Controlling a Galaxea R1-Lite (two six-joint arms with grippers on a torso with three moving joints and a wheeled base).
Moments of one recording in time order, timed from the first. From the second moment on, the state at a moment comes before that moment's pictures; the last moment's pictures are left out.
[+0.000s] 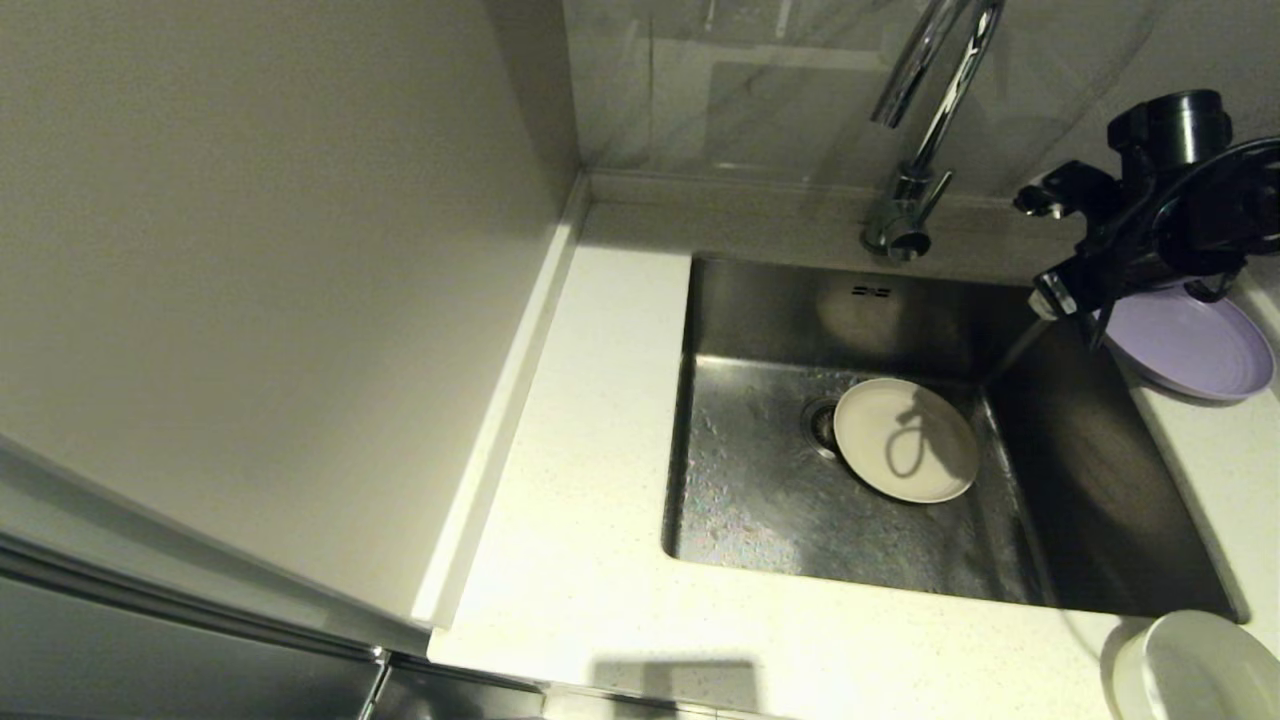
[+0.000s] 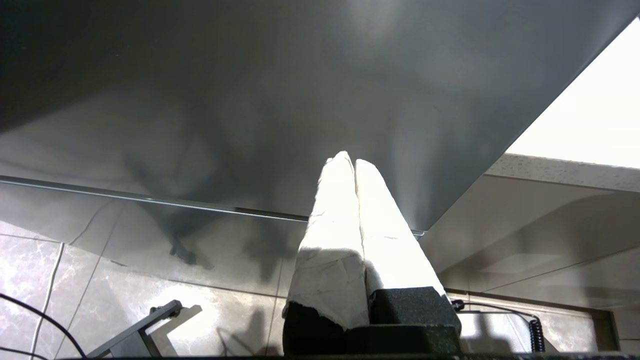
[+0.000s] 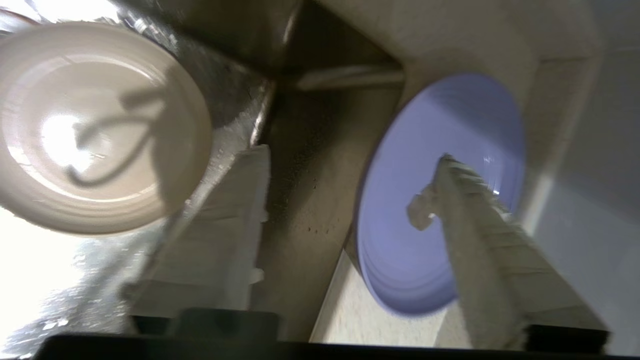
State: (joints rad) left arm 0.00 0.00 0.00 0.00 0.02 -0.02; right arm -0.05 2.03 -1.96 0.44 -0.38 -0.50
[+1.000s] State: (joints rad) left arm 0.00 0.00 0.00 0.00 0.02 -0.02; right arm -0.15 2.18 -1.98 0.31 -0.43 -0.52
